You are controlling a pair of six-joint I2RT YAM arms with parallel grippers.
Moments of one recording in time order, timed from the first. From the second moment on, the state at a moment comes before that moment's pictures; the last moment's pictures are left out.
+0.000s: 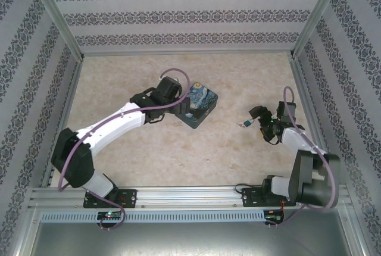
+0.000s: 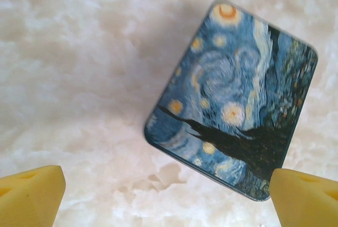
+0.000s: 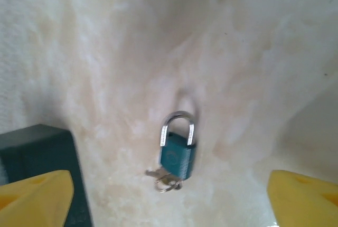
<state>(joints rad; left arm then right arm) -0.64 1.51 1.23 -0.58 -0.25 -0.46 -0.19 1.24 0.54 -0.23 -0.40 0.87</state>
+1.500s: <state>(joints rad) -0.12 1.49 0.38 0.66 -0.35 0.01 0.08 1.49 0.26 0.86 0.30 0.06</state>
